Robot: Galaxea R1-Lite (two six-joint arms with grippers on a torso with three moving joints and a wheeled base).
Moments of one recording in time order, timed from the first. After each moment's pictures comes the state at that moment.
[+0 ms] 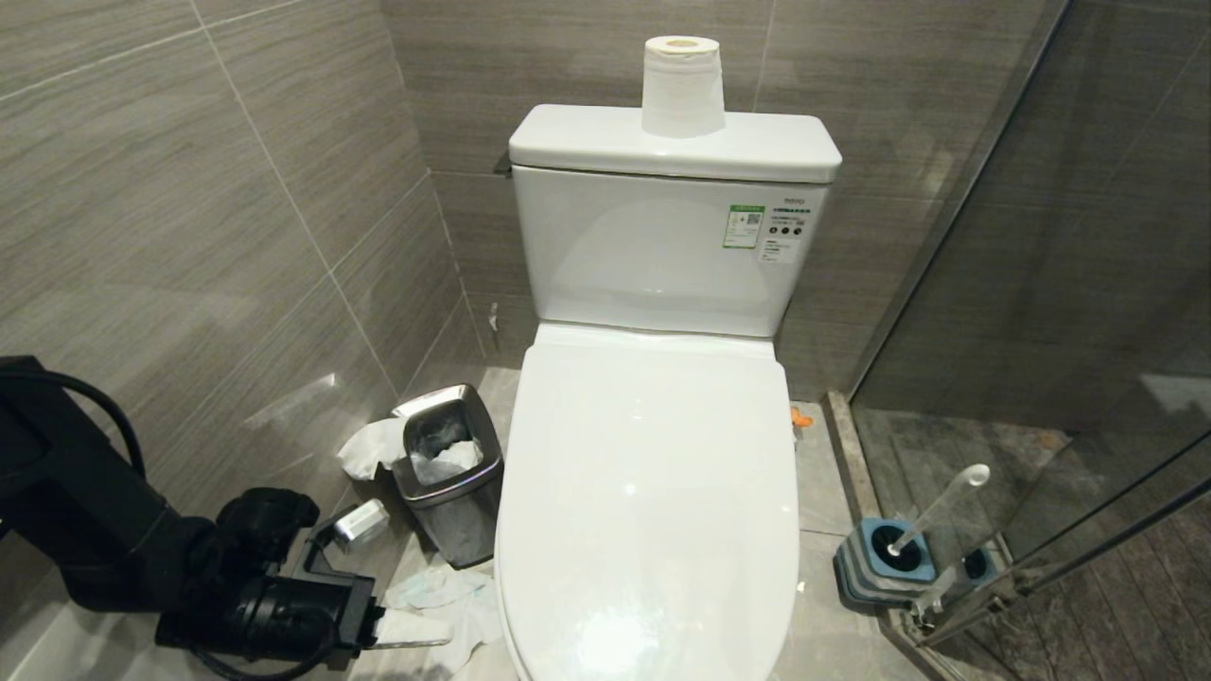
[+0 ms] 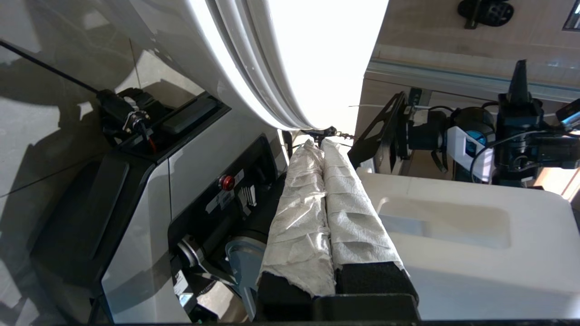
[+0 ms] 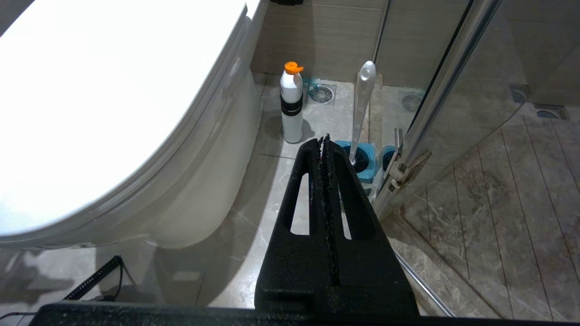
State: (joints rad) left arm 0.02 2.05 -0.64 -0.06 -1.11 0.09; right arm 0.00 0.00 -0.02 0.04 -0.01 0.06
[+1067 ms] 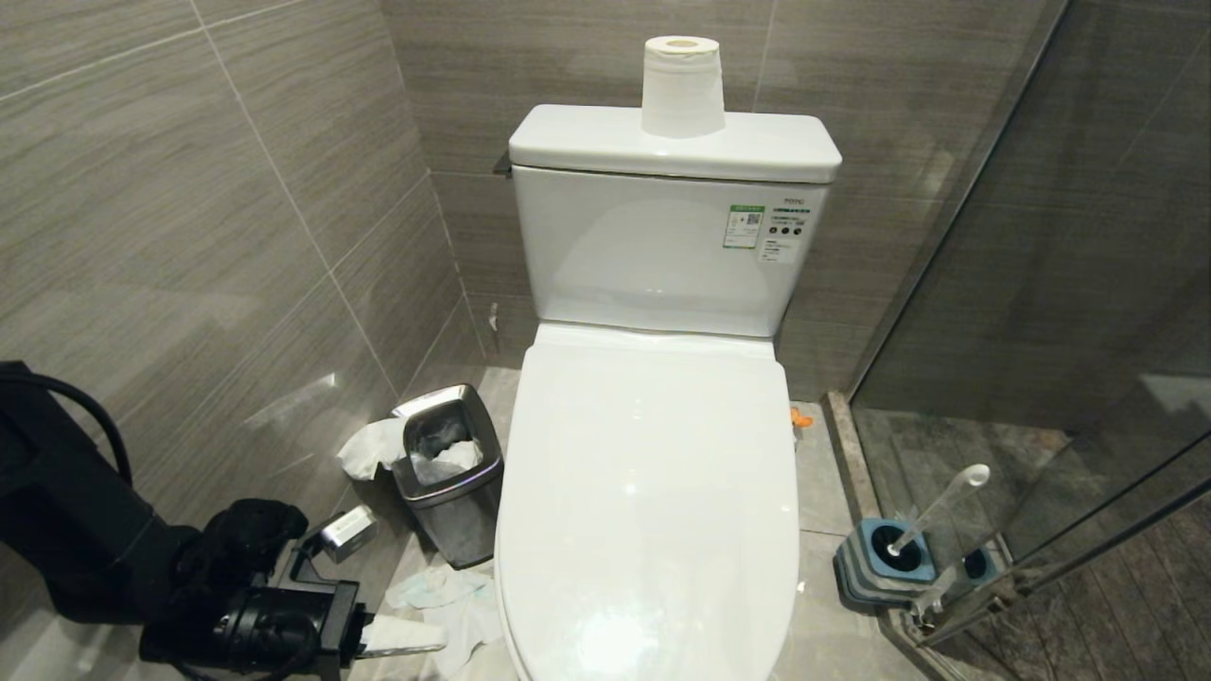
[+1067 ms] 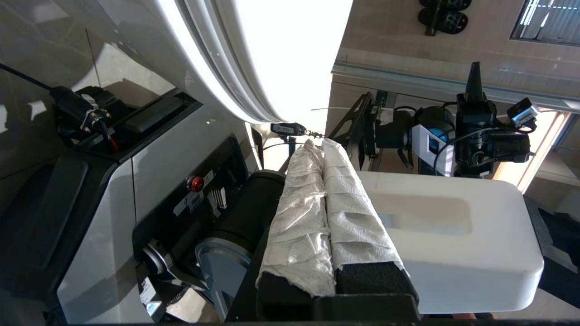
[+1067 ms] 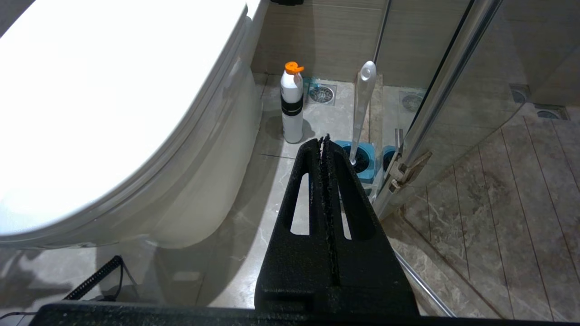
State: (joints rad) left arm 0.04 2.04 -0.61 -0.05 -1.20 0.09; right arm 0.00 0.00 -0.02 0.04 -0.01 0.06
